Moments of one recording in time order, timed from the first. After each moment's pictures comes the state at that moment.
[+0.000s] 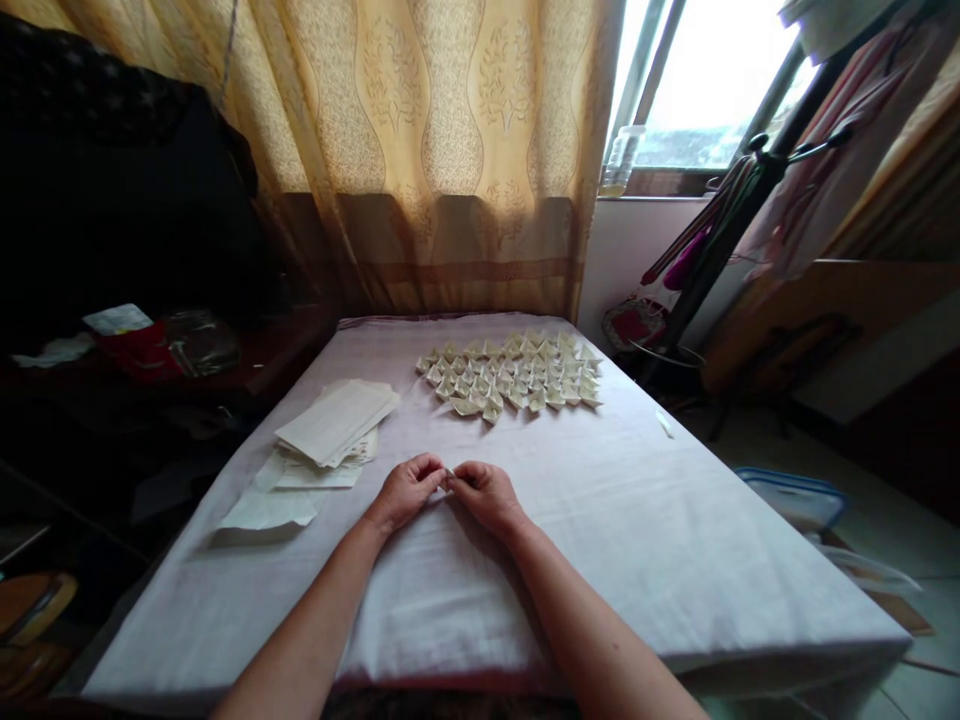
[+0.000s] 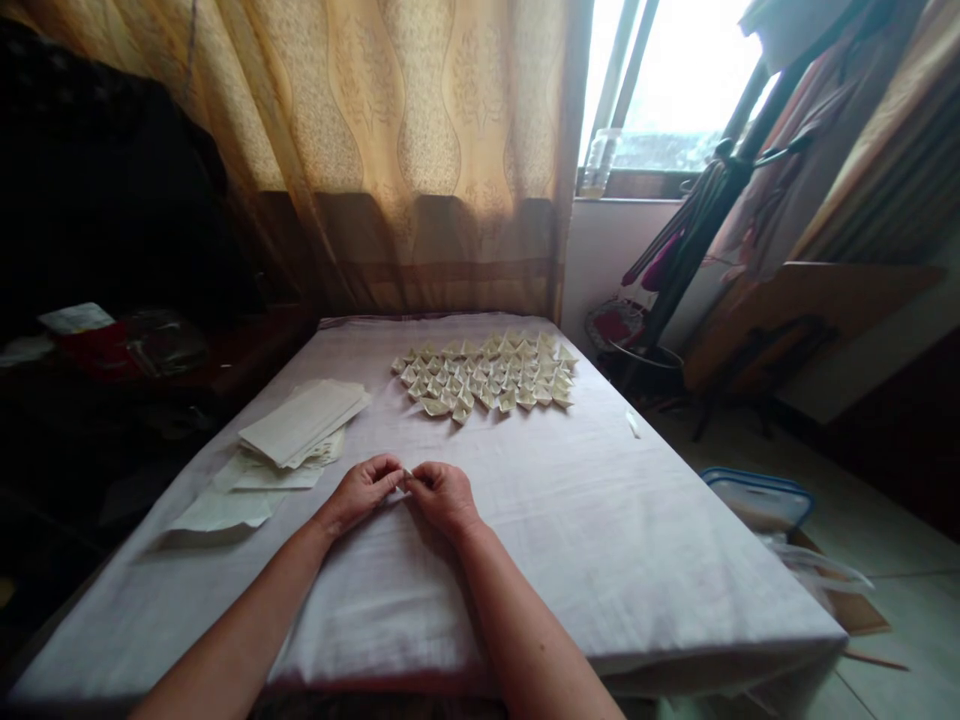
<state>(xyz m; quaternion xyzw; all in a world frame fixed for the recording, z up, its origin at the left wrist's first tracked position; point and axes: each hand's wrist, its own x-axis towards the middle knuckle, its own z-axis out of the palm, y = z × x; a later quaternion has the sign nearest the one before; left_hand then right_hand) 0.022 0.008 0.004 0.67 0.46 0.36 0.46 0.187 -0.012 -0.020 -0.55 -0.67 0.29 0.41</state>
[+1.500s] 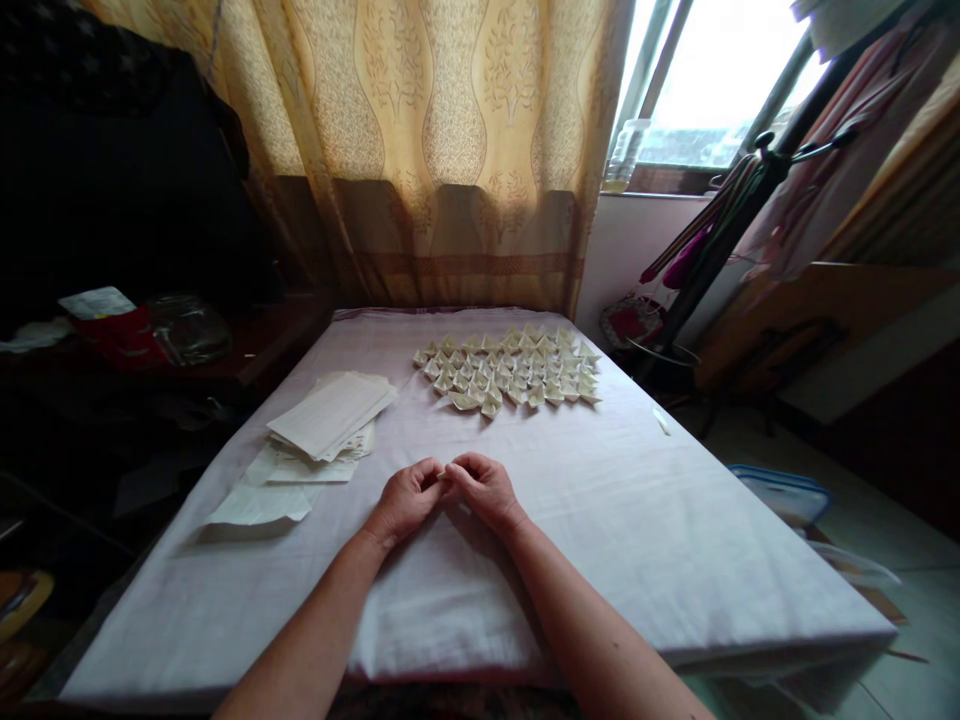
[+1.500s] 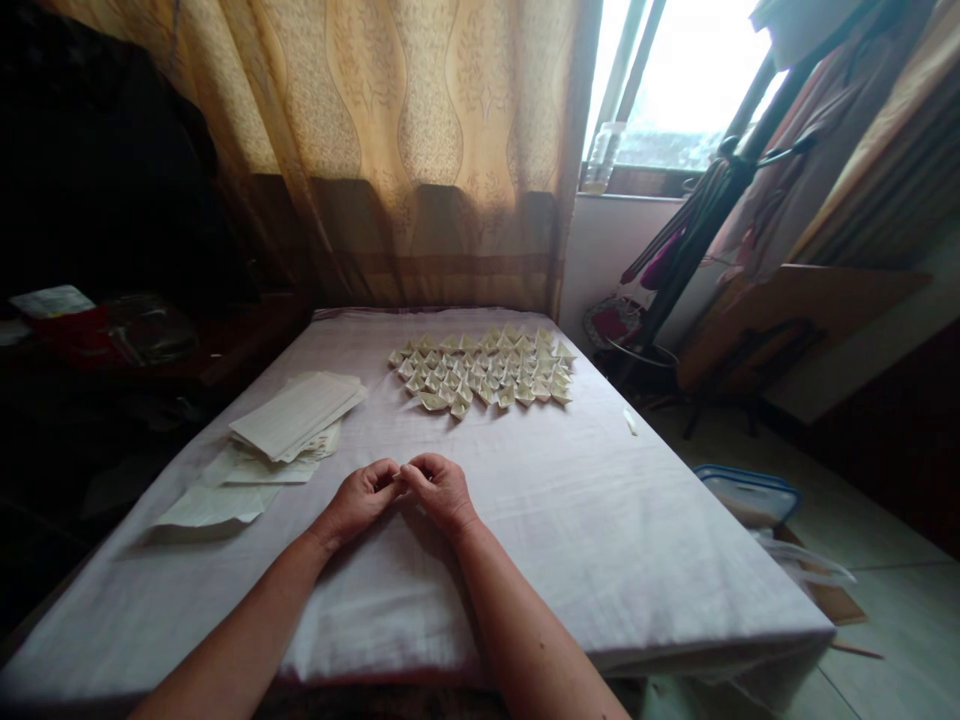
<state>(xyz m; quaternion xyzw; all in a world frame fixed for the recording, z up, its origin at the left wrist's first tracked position) 0.025 -0.006 -0.007 0.68 0.46 0.36 0.44 0.181 -0.014 -0.016 -0.50 -0.59 0.37 0.51</state>
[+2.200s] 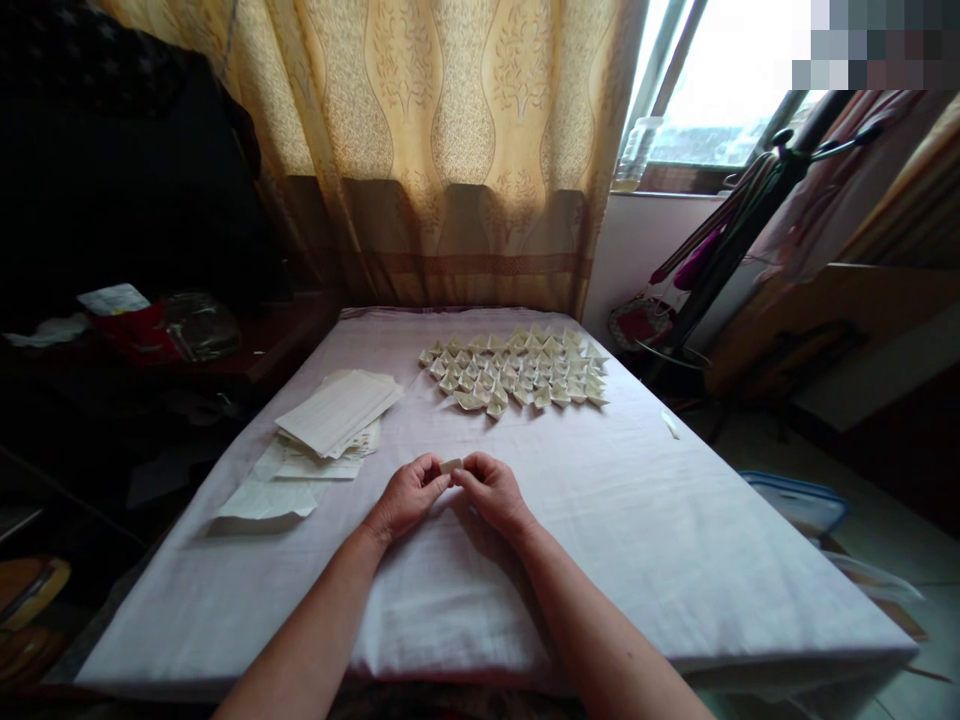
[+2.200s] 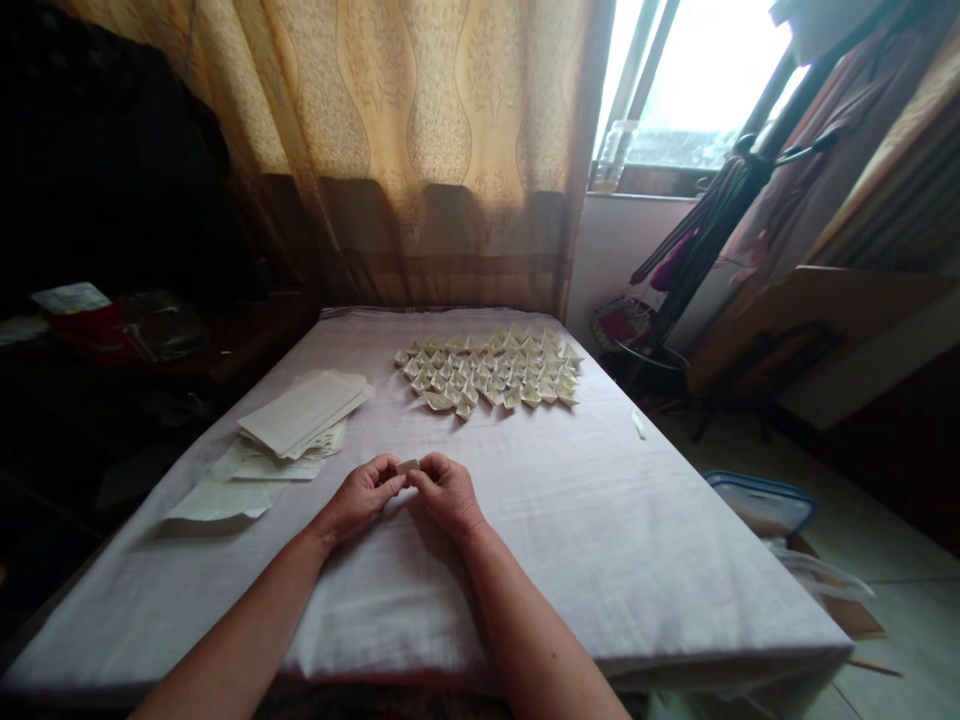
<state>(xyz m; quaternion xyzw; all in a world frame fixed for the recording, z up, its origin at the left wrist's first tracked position) 0.022 -0.005 -0.002 0.65 0.43 0.39 0.49 0.182 -0.017 -0.018 -0.48 -0.59 0.40 0.51</state>
